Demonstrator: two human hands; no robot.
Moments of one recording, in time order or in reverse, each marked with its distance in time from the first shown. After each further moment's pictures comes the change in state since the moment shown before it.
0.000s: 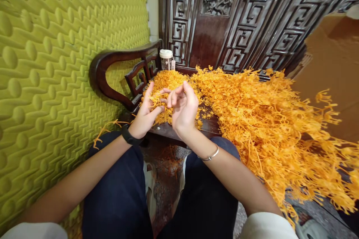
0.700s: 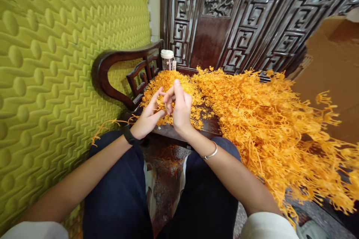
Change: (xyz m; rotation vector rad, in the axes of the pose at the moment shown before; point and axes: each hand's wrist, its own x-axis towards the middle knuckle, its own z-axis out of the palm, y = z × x) left_hand -0.002 0.010 0.001 -0.041 -0.018 -0.167; right_hand -0.002 0.008 0.001 -0.313 -0.136 -0.005
